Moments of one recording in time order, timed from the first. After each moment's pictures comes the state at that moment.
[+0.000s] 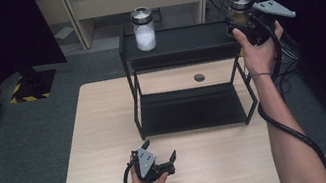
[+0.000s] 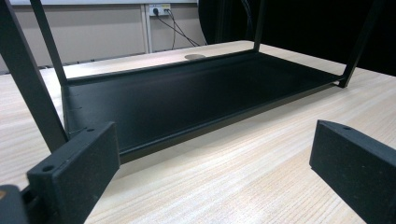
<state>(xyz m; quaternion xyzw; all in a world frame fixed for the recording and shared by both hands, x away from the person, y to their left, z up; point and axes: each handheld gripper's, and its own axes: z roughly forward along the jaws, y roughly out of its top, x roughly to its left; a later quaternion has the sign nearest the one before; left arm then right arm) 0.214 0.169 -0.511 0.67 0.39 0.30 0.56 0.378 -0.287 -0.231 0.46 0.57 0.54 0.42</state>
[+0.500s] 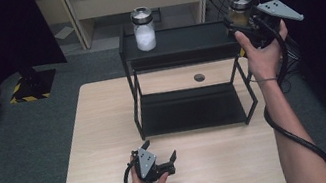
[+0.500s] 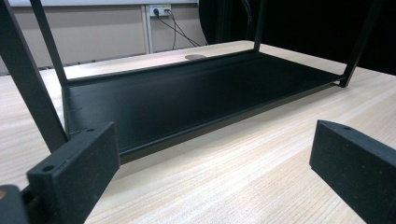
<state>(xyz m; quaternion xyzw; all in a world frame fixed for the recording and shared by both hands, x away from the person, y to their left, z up) 0.213 0.168 -0.511 0.67 0.39 0.30 0.56 0.359 -0.296 -0.234 0.41 0.57 0.57 0.43</state>
